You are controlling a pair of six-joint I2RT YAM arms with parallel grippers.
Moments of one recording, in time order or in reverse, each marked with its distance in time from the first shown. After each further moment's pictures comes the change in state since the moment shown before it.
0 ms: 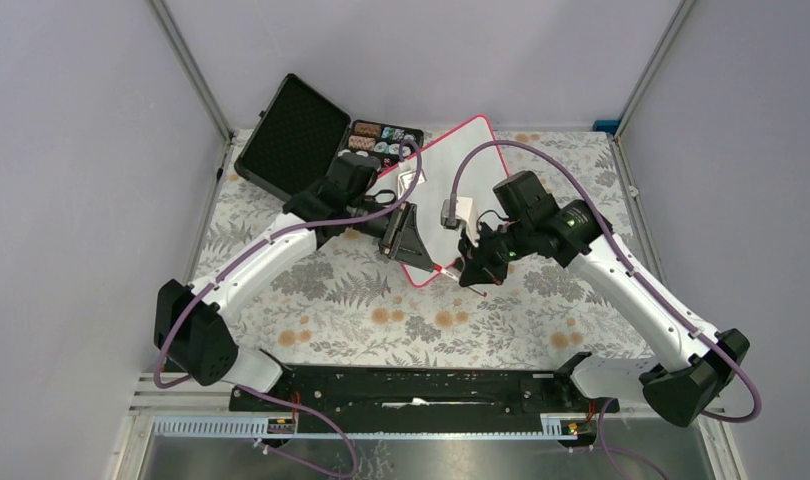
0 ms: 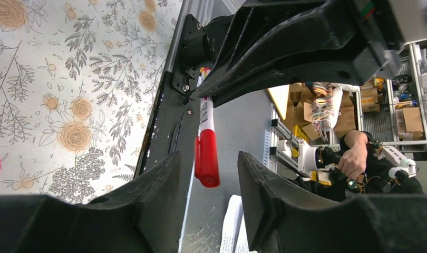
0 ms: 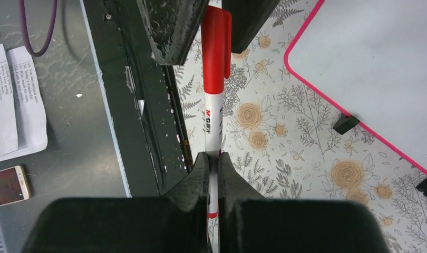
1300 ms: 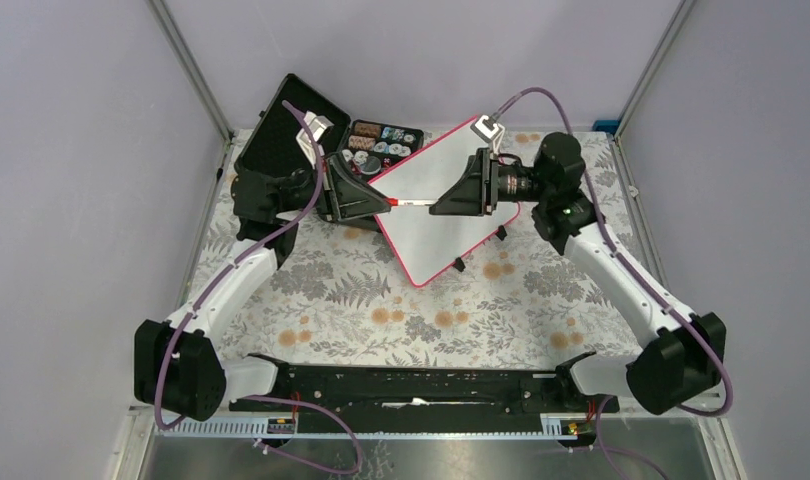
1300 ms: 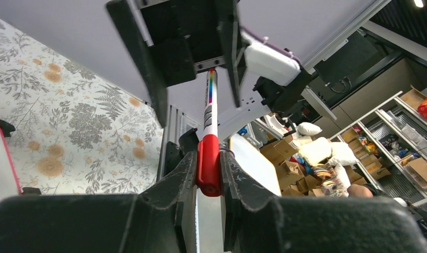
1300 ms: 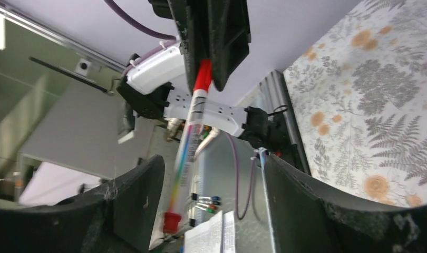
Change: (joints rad) left arm 0.321 -0.198 -0.331 1.380 0.123 -0.906; right arm -0.232 0.051 -0.123 1.155 -0.533 1.323
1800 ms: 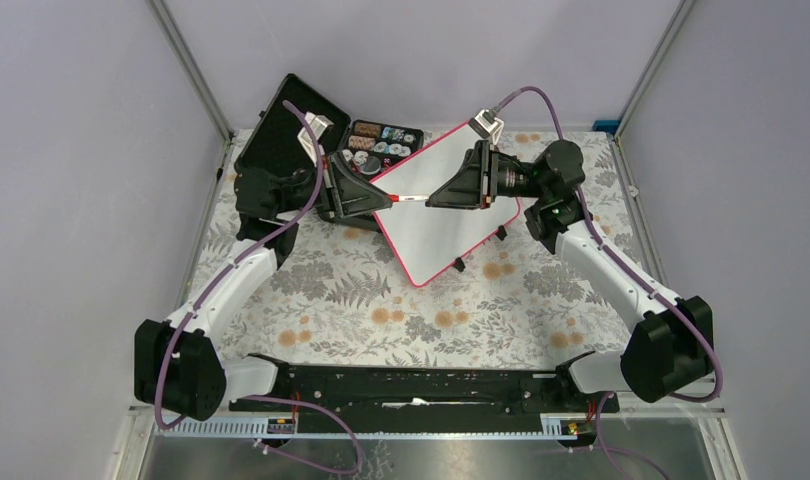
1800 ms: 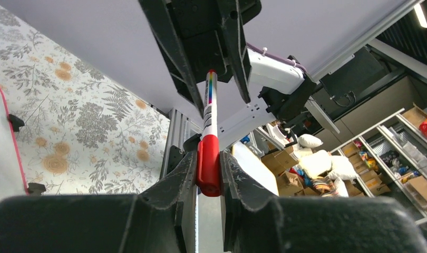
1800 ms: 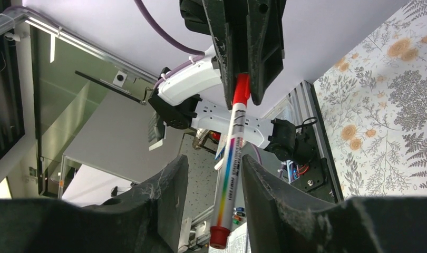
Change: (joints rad) left arm 0.002 0.001 -0.005 -0.027 -0.039 0.007; right arm -0.002 0.075 -0.097 0.523 -0.008 0.447
